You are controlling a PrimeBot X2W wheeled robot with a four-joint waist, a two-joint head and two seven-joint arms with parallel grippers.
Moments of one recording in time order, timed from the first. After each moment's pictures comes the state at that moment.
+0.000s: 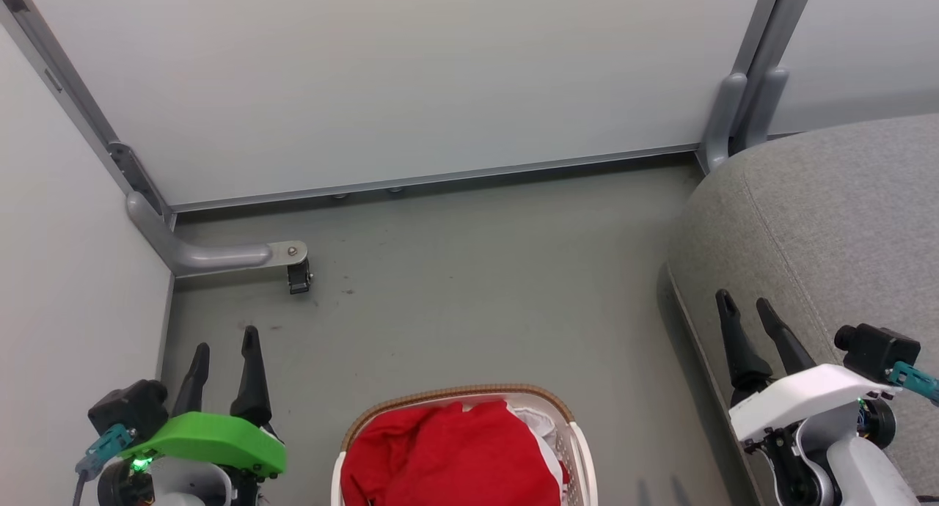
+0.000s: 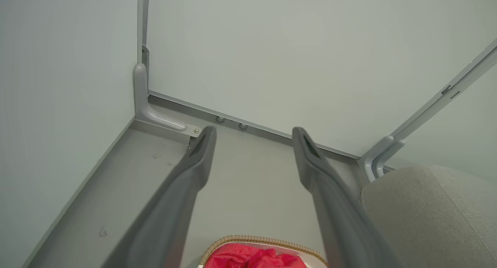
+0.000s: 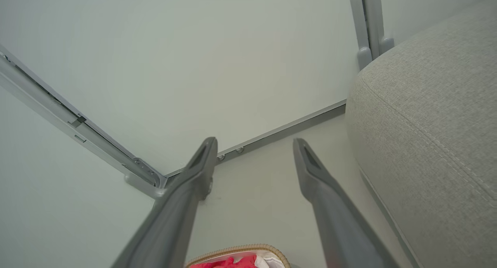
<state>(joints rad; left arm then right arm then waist) -0.10 0.09 -0.05 0.33 -0.56 -0.08 -0.13 -0.14 -0.13 0.06 0.29 0.66 0.13 -0.13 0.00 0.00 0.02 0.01</state>
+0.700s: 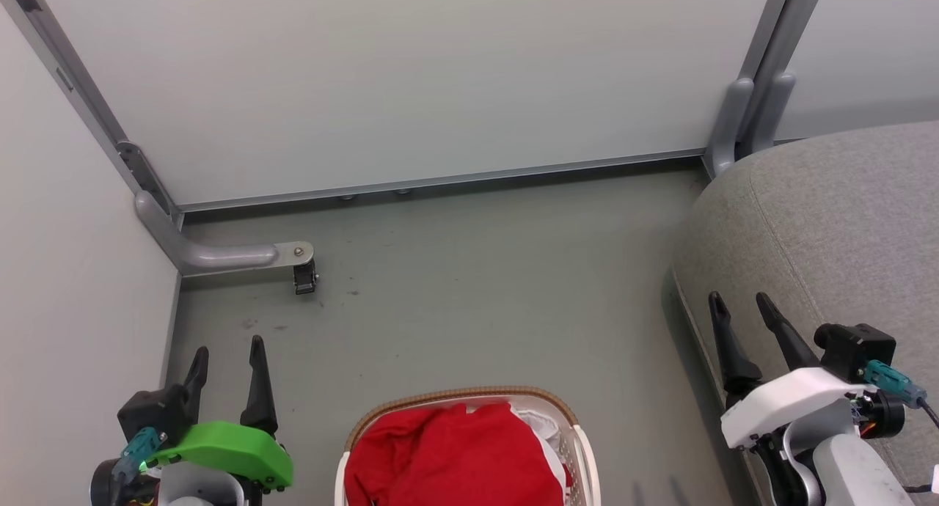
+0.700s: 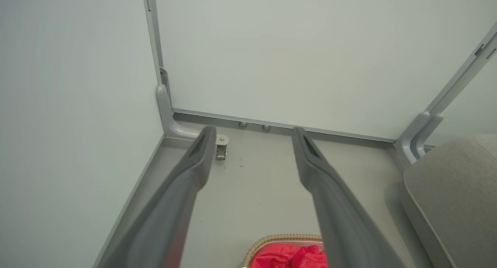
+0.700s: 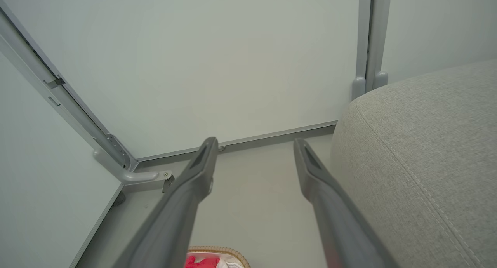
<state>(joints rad) -0.10 0.10 -0.06 0.37 -0.36 -0.04 -0.18 -0.16 -0.12 0.05 0.33 0.42 0.13 -0.18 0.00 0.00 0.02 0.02</state>
